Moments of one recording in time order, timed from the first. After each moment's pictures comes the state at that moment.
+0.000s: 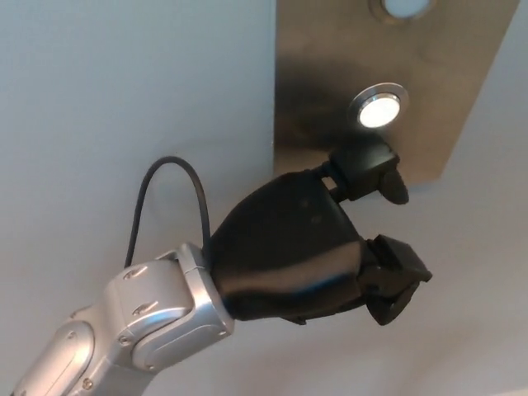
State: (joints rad) left_arm -0.26 0.40 -0.46 -0.44 0.73 -0.32 -0.28; right_arm 0.22 -0.48 0.06 1.29 -0.25 -0.36 -0.17
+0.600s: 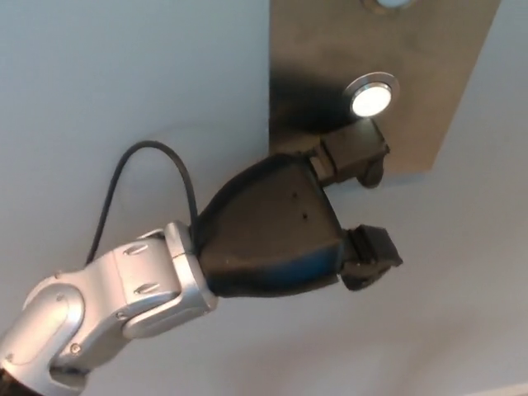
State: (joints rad) left_arm -0.34 0.49 -0.43 -0.36 0.94 -0.48 -0.02; right_arm 0.23 -0.48 0.06 1.29 -0.25 -0.36 -0.17
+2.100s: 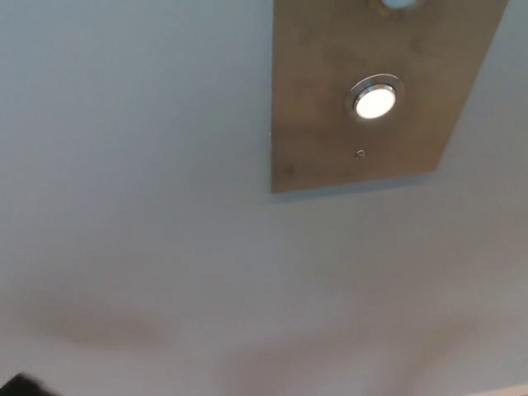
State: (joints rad) left_arm 0.60 0.85 -0.08 0.16 0.95 -0.53 0.43; right_arm 0.22 -0.48 0.11 1.28 -0.28 -0.37 -0.17
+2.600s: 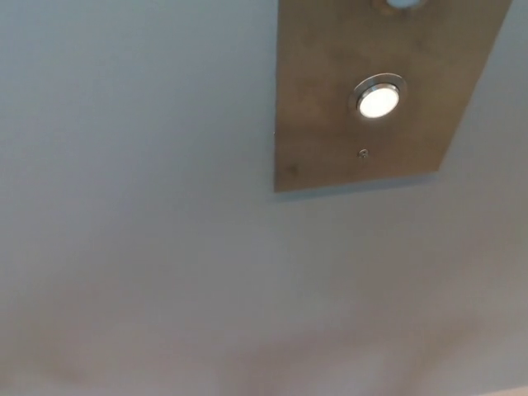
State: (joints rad) left_arm 0.47 0.72 -0.04 0.81 0.87 -0.49 0.44; right_arm 0.20 -0.48 0.11 1.28 -0.28 -0.37 -0.17
